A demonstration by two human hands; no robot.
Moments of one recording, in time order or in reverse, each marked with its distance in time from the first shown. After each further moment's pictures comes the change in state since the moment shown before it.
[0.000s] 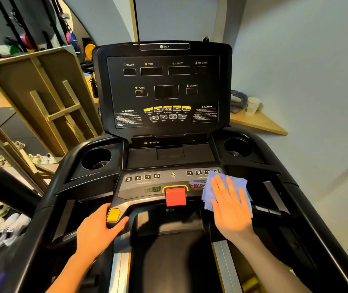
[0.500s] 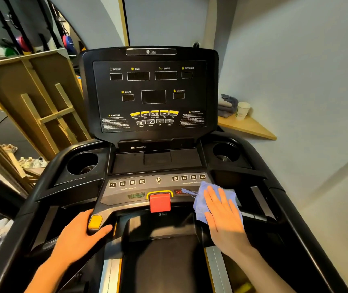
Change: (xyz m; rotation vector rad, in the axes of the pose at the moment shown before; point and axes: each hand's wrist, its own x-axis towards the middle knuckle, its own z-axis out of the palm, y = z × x) left_hand 0.004 -0.001 -0.009 -0.080 -0.221 -0.101; right_hand 0.002 0.016 -0.031 0.057 -0.196 -0.116
